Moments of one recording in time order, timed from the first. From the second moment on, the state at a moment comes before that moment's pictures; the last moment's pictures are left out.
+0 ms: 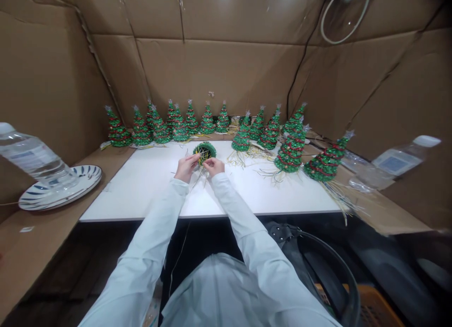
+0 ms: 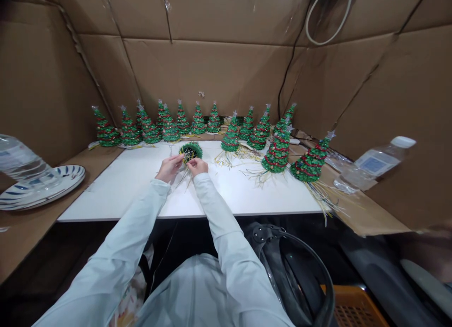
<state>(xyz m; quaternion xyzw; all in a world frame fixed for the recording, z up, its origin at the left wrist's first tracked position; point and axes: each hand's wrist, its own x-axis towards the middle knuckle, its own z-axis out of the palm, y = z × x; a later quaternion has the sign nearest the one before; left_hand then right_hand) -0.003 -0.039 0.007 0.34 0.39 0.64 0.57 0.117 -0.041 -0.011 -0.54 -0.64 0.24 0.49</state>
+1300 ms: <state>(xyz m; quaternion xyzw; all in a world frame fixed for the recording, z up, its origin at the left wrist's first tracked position) -0.003 -0.041 0.009 0.34 0.40 0.65 0.55 0.117 -0.032 -0.020 -0.53 -0.53 0.38 0.54</state>
